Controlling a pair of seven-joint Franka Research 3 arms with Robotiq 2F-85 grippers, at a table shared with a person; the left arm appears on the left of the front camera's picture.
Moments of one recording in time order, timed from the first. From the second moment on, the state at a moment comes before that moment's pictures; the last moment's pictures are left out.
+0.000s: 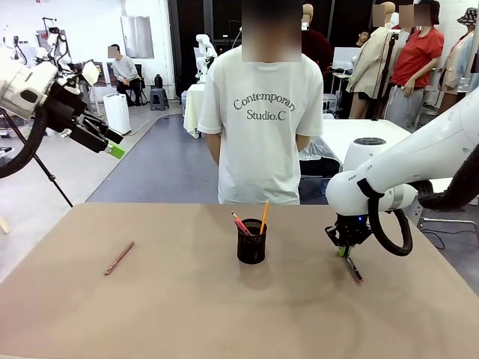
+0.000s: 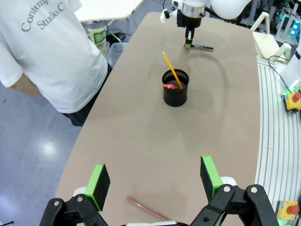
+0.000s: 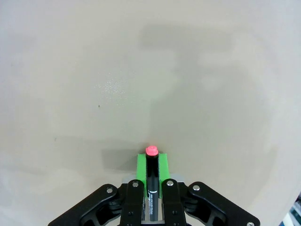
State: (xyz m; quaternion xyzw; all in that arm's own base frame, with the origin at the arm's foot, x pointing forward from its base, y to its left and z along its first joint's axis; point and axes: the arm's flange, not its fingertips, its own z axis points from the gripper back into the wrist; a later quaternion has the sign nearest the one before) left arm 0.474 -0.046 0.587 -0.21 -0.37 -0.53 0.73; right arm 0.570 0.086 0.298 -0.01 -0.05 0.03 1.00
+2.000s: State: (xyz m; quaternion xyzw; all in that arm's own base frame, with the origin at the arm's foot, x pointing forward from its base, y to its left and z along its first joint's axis) left arm 0.474 -0.046 0.587 -0.21 -0.37 -0.53 0.73; right arm 0.544 0.054 0.481 0.32 -0.49 0.22 0.78
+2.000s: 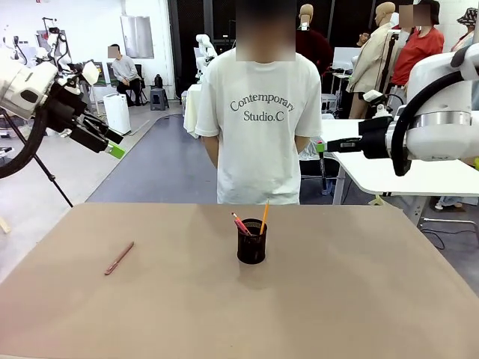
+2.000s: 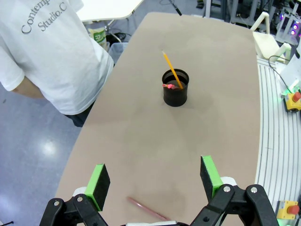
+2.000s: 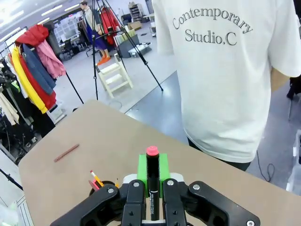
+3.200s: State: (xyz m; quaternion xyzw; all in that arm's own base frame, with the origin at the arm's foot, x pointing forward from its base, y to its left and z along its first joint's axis) left arm 0.474 -0.046 0.587 -0.21 -0.37 -0.53 0.73; right arm 0.516 0.163 0.449 0.37 -0.59 0.43 0.58
